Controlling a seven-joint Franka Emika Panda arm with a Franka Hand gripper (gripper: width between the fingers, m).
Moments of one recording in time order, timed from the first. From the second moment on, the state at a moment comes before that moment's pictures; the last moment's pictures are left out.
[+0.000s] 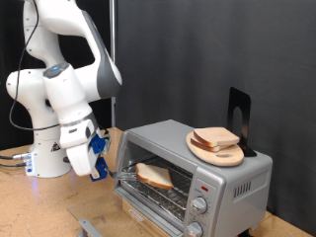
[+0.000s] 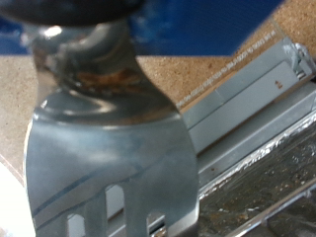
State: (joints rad) arm -0.17 -0.19 0.11 -2.75 0.65 2.63 -0.75
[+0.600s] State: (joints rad) arm -0.15 -0.18 0.17 -2.74 0.67 2.67 -0.69
